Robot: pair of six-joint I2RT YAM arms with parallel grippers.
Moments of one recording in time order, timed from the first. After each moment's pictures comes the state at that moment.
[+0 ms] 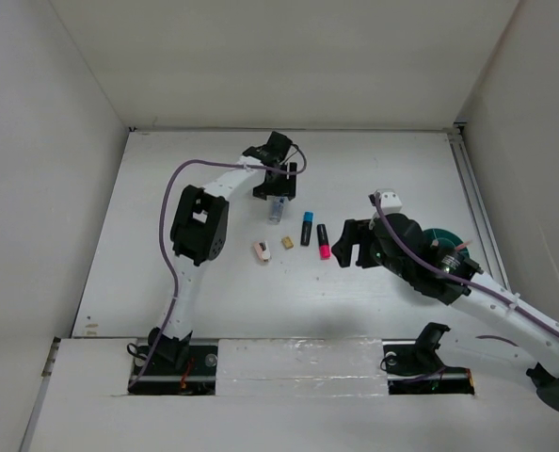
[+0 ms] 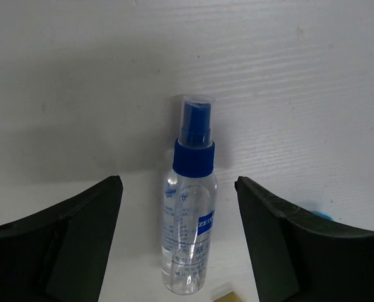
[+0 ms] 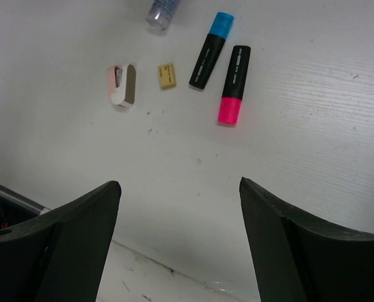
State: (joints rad) left arm -0.50 2.31 1.95 -0.72 -0.06 -0.39; right arm 0.85 0.90 0.91 -0.61 0.29 0.58
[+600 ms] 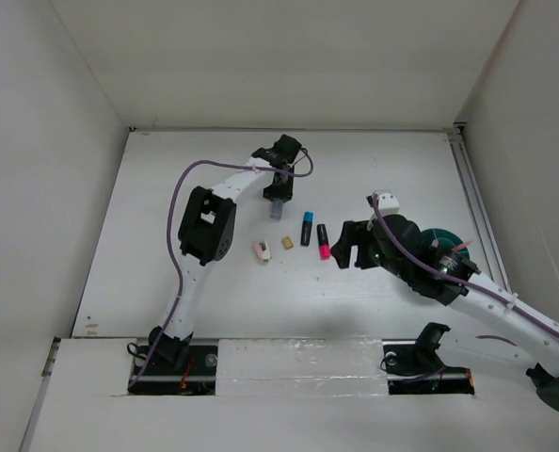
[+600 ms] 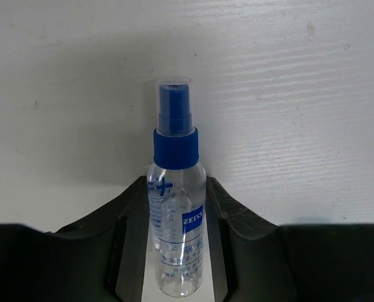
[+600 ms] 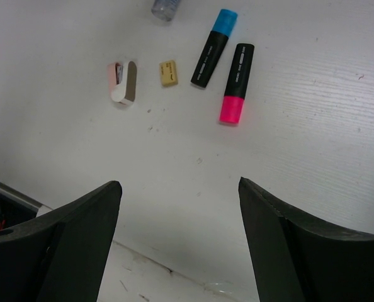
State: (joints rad) left arm -0.54 2.37 2.02 -0.78 -0.15 -0.39; right arm 0.85 0.90 0.90 -0.59 0.28 0.57
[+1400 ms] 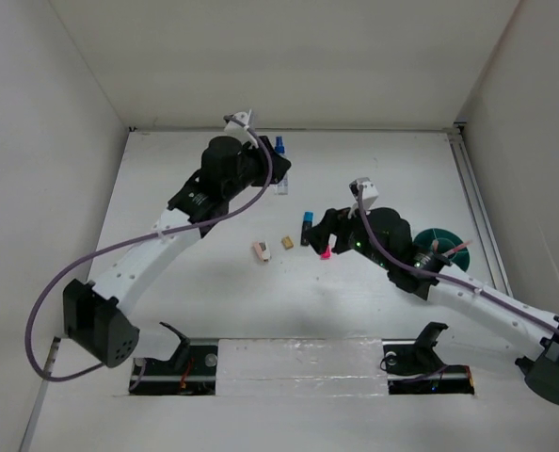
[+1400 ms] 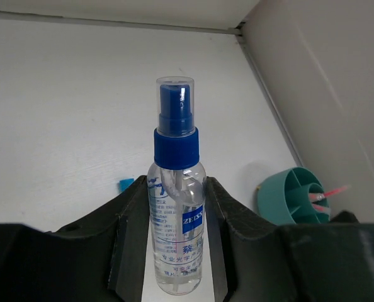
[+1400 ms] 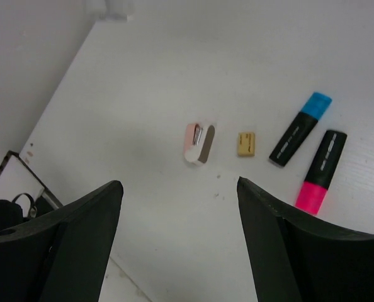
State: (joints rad) left arm -0.59 1.38 1.29 -0.18 0.02 -0.53; right arm 0.82 1.00 0.75 -0.04 0.09 0.53
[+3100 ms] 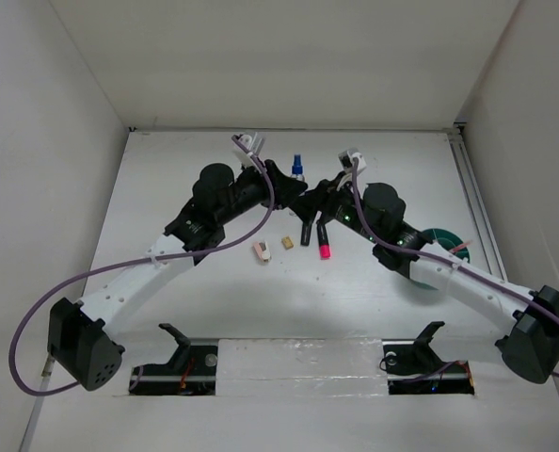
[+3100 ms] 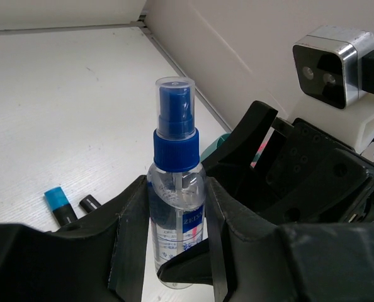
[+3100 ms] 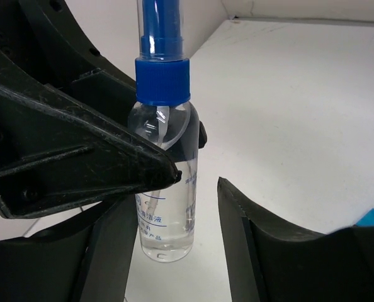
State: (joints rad) left arm -0.66 1.20 1.02 0.12 0.26 -0.55; right arm 0.74 1.21 0.91 0.29 -0.10 0.51
